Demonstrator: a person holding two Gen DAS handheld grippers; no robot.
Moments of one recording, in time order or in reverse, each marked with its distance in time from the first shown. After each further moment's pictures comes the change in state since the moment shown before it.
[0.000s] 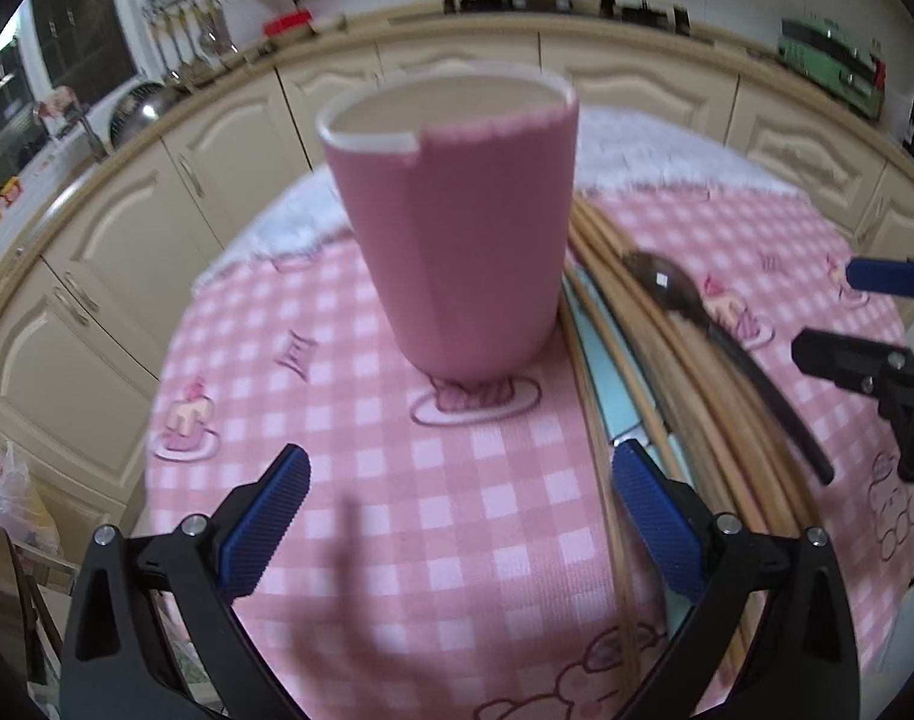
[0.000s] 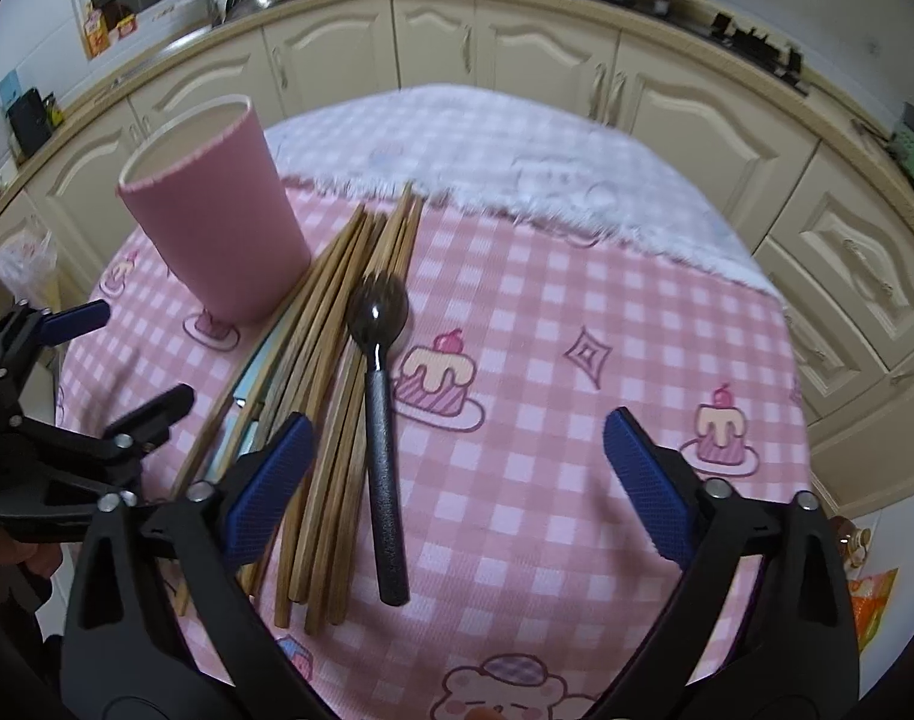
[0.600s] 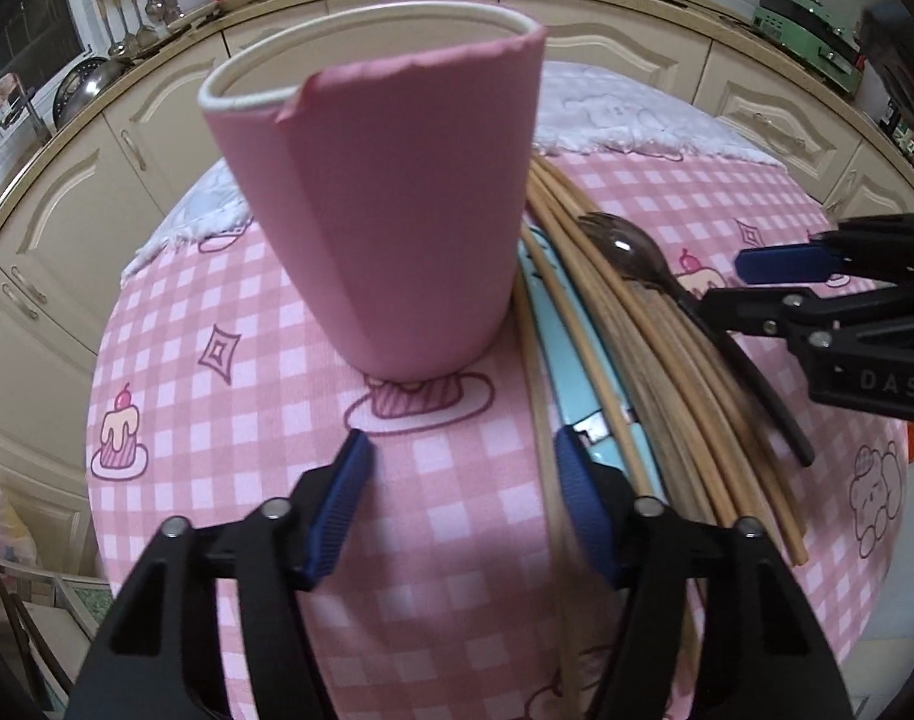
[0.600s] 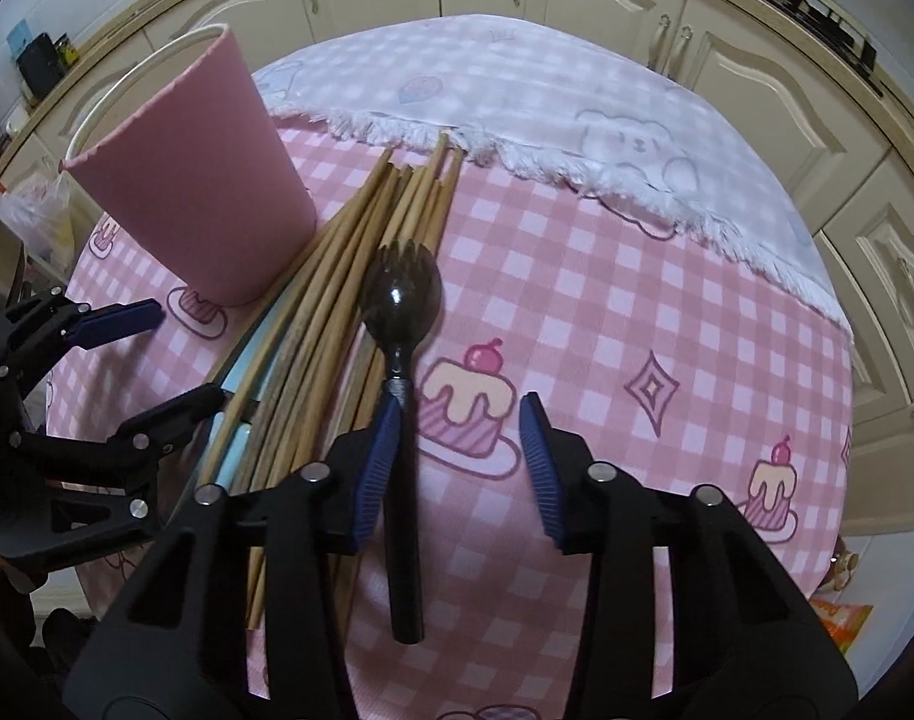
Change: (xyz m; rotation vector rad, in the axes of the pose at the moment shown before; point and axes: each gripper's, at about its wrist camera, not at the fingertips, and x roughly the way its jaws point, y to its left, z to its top) left arm 0.026 -0.011 0.023 0.033 0.096 -0.112; right arm 0.042 0.008 0.035 -0.074 0.166 0.081
